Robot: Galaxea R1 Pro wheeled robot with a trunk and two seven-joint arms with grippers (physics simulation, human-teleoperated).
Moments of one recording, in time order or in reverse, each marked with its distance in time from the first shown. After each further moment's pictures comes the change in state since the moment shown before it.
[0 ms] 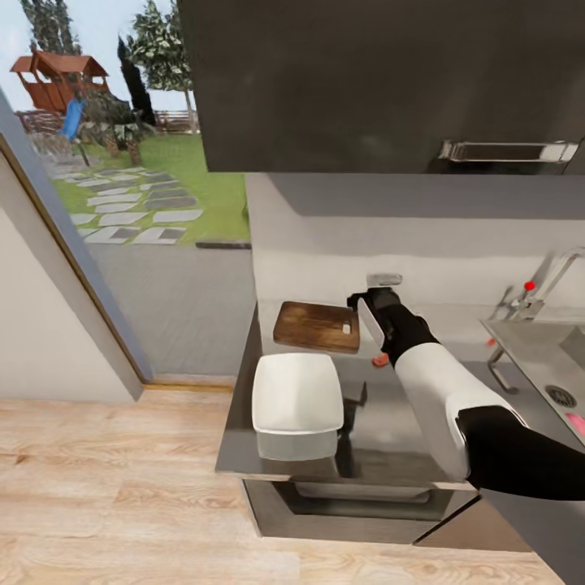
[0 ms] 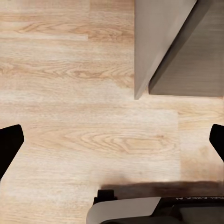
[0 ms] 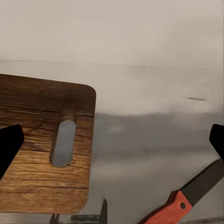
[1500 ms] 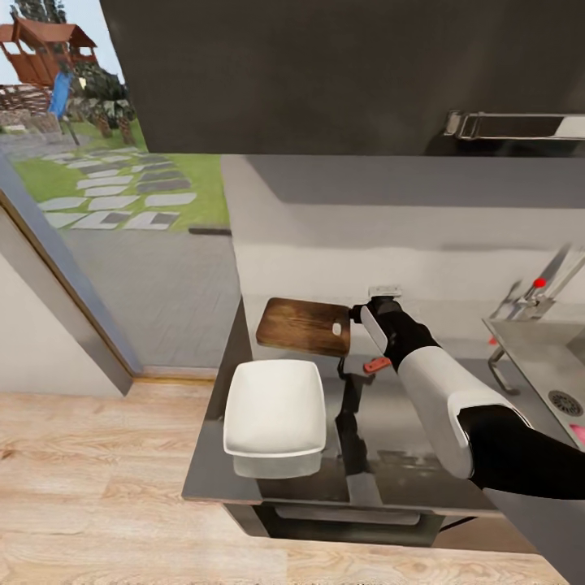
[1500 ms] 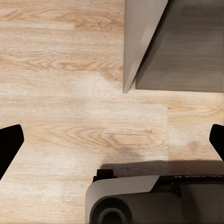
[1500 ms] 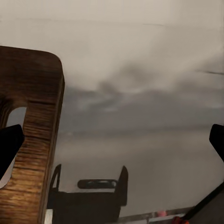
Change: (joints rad) left arm 0.001 -0.002 -0.002 0.011 0.000 0.002 0.000; right arm 0.002 -0.016 -0.006 0.078 -0.057 -0.007 0.009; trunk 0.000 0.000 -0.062
